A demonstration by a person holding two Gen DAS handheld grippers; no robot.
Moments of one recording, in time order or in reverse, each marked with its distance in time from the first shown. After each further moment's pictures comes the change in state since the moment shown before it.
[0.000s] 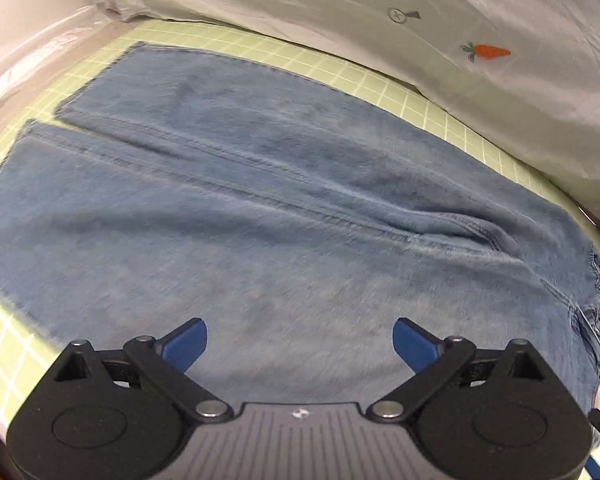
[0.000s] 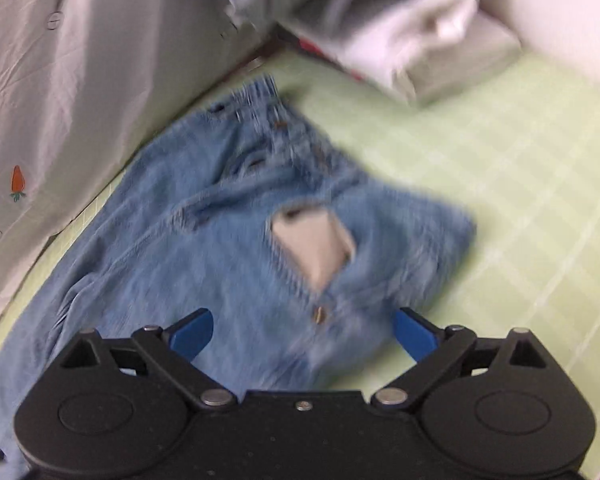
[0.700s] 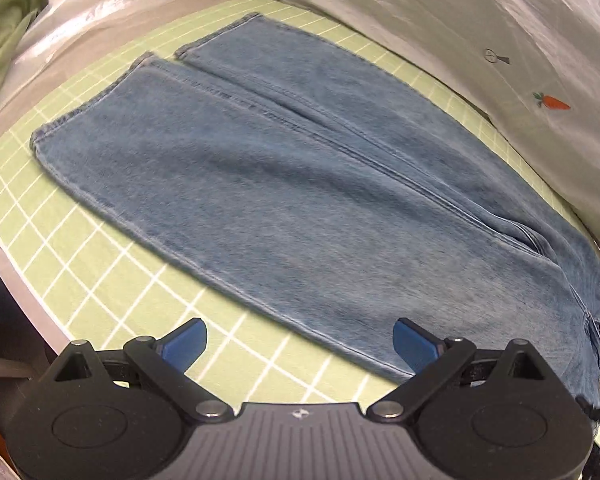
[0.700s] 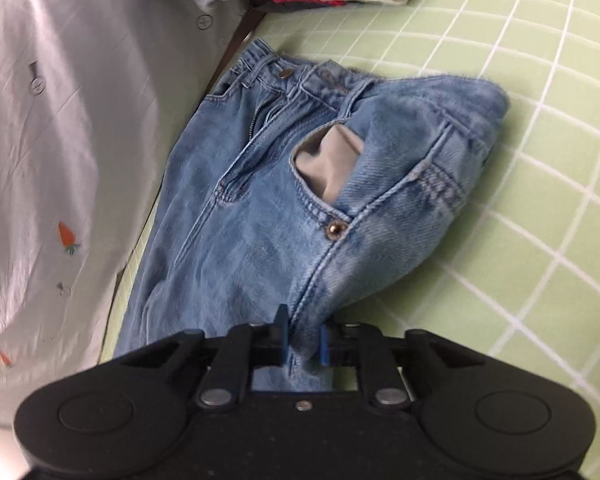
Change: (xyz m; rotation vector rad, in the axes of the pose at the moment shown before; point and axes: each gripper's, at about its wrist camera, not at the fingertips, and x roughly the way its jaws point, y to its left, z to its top) left arm -0.032 0.135 -0.033 -0.164 0.034 -0.018; right arm 0.008 -0.012 -0.033 0.264 0.044 0.212
